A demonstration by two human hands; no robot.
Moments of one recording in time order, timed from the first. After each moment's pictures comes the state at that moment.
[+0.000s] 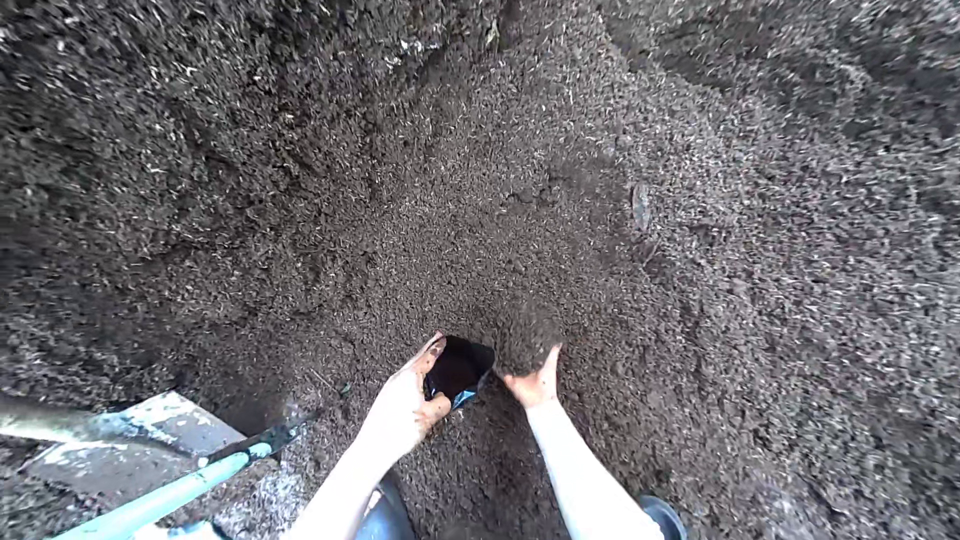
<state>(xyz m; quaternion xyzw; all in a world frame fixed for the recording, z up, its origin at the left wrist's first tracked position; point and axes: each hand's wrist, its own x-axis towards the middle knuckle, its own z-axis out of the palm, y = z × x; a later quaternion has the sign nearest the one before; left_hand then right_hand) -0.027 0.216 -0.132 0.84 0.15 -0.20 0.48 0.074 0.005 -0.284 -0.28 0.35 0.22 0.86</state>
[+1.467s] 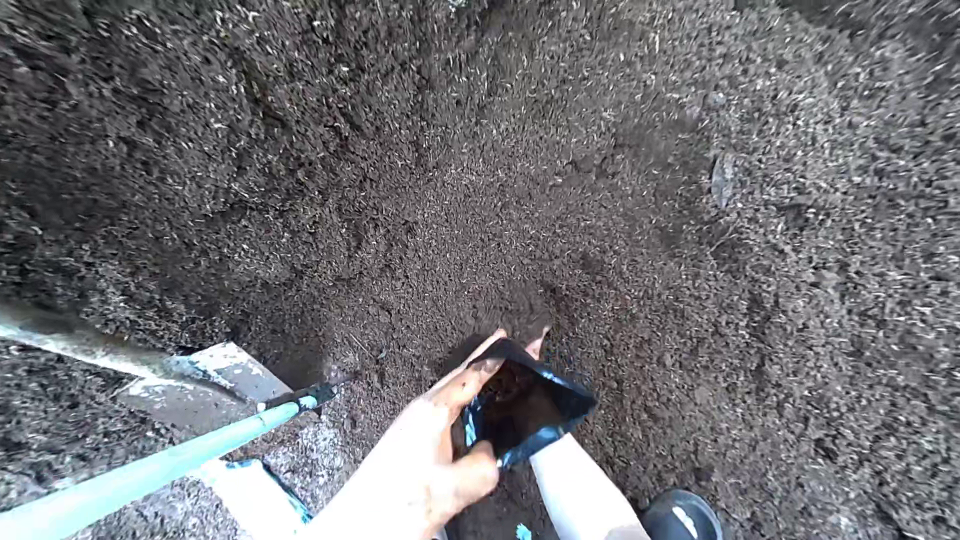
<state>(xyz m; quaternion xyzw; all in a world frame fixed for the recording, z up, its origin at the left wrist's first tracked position) -0.077 0.211 -0.033 0.80 0.09 -0.13 0.58 0.043 0.084 -0.265 -0.19 0.31 0.18 0.91</state>
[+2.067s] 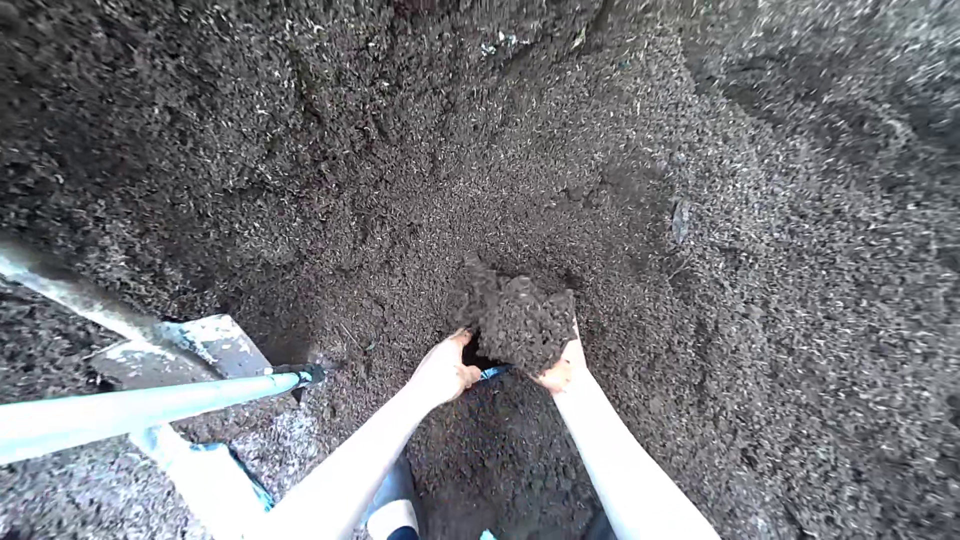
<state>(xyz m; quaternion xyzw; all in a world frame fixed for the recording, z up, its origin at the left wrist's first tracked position) -0.038 0.211 -0.160 0.80 0.17 -0.25 0.52 0.065 0.025 -0.176 -0.24 0.20 0.43 0.84</state>
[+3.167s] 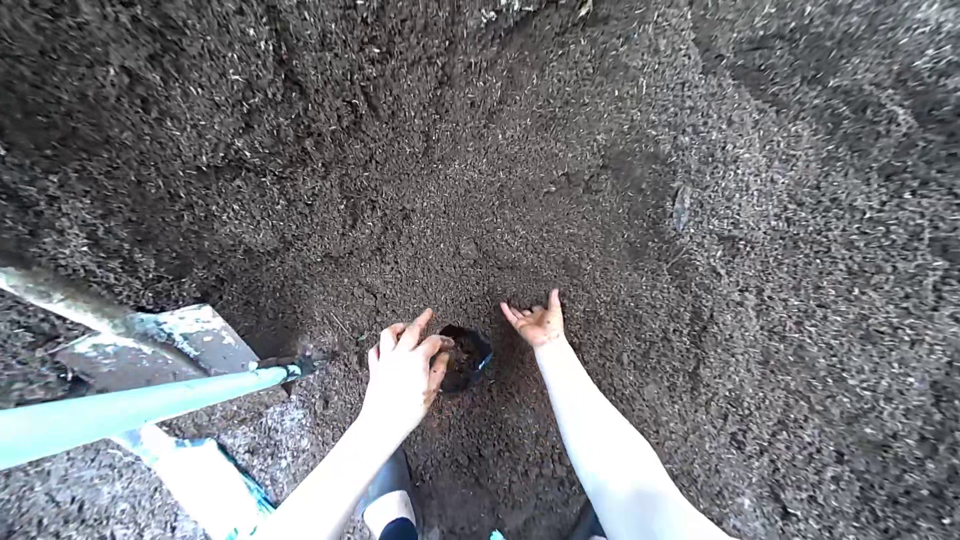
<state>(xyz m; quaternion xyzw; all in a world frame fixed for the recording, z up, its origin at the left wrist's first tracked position) -0.090 0.221 -0.152 0.93 0.18 -0.08 0.31 0.121 0.046 -0.269 -0.38 0.37 0.23 0.82</state>
